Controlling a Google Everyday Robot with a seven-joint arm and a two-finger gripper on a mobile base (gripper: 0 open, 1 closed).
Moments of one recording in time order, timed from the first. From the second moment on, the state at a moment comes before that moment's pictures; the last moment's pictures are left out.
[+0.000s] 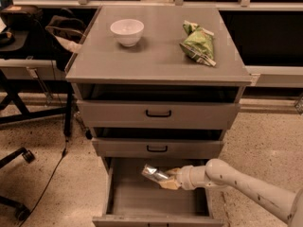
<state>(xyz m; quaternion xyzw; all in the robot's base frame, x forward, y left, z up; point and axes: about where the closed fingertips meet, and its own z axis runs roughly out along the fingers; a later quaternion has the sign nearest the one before) 0.551 -0.073 0.338 -0.42 0.79 0.31 0.32</state>
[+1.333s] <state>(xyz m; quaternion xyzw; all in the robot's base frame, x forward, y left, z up) 0.518 -0.058 0.482 -0.47 0.75 0.29 0.36</state>
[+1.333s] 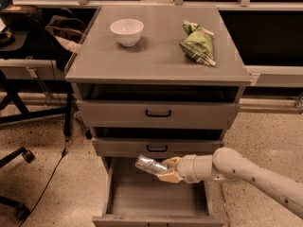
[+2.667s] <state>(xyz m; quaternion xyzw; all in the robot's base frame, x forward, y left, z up) 0.466 -0.100 0.767 -0.52 0.62 0.28 0.51</state>
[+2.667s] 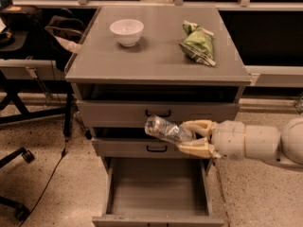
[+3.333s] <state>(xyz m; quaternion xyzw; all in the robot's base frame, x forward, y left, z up) 0.488 -0.077 0.874 -0.52 0.57 0.26 0.58</state>
